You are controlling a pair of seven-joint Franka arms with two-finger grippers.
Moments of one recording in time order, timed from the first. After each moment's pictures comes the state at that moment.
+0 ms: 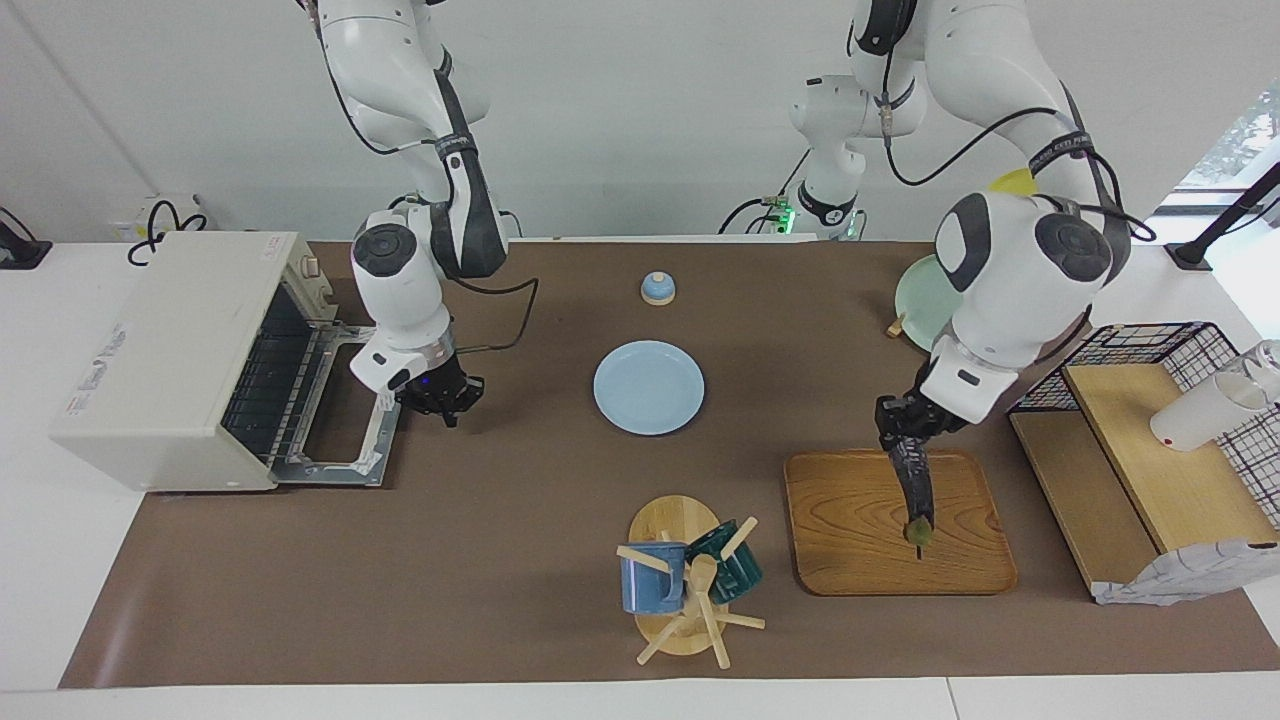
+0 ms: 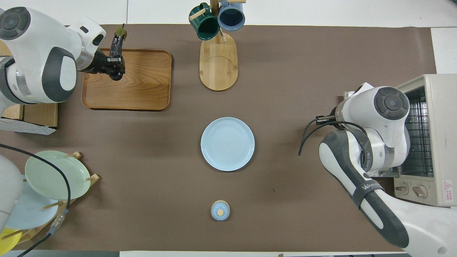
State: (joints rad) left arm -0.16 0.33 -0.07 -1.52 -0.07 1.88 -0.21; right arm 0.34 0.18 -0.18 -2.12 0.01 2.37 0.10
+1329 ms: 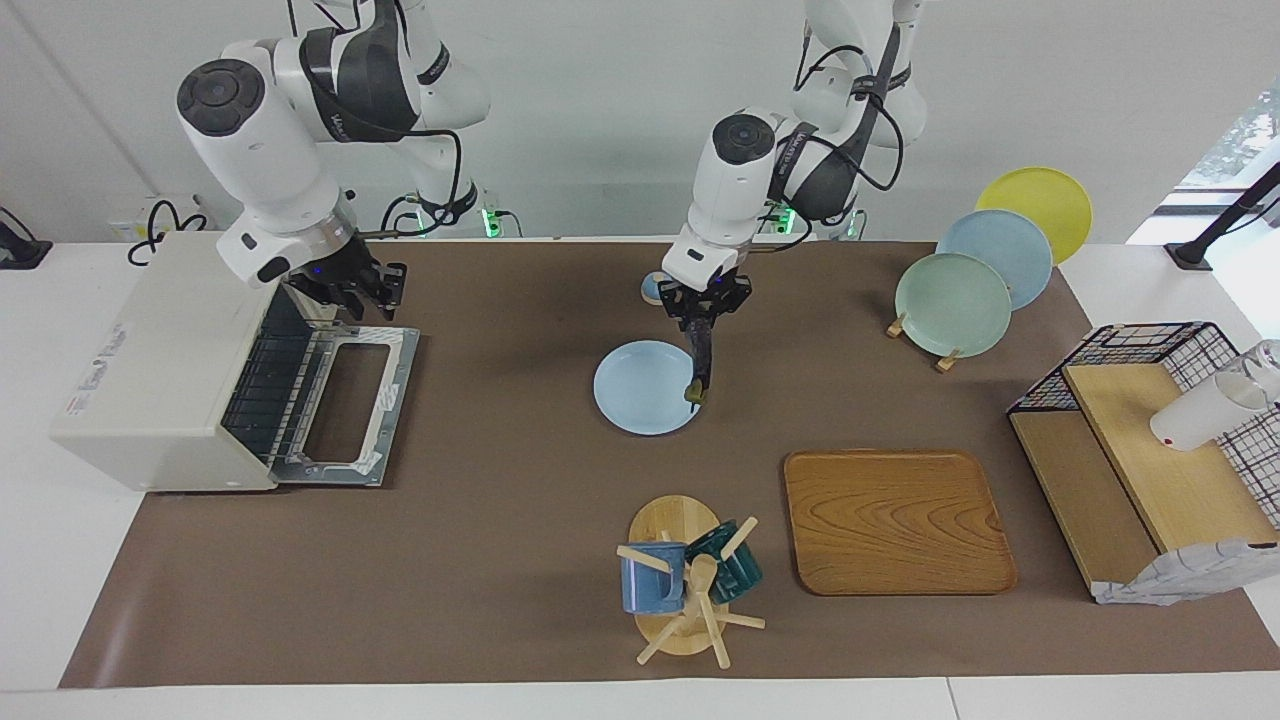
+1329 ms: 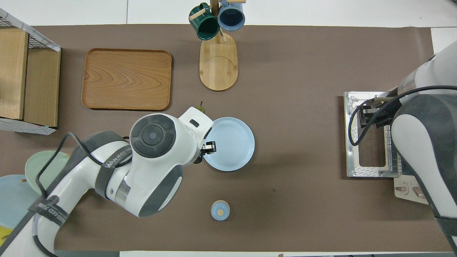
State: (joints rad) left arm -0.64 0.07 -0.08 -2.04 -0.09 2.15 -0.71; right arm 0.26 0.03 -0.21 -1.73 0.01 1.63 0.09
